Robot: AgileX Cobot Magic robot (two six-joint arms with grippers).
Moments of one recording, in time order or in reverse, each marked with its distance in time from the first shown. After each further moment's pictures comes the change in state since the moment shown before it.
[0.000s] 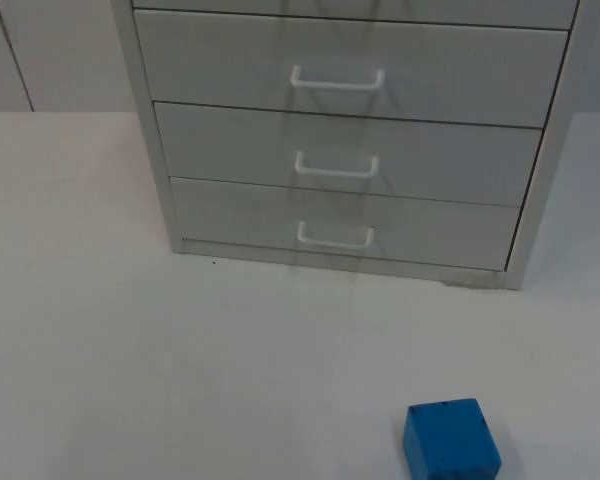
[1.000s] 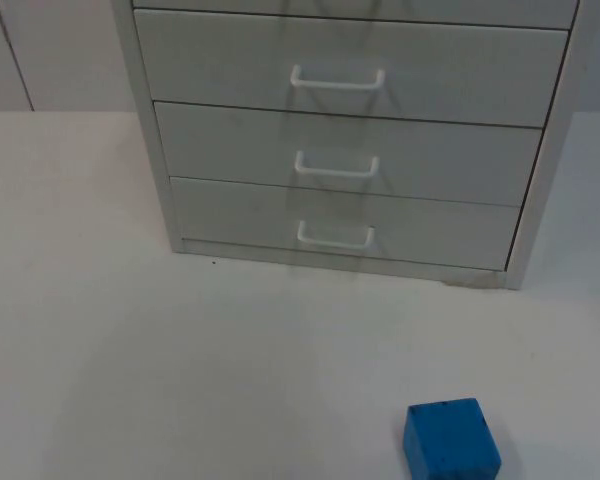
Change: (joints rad) right arm 0.000 0.687 -0.173 0.000 -0.206 0.007; left arm 0.000 0.598 -0.130 -0.056 -0.124 0.000
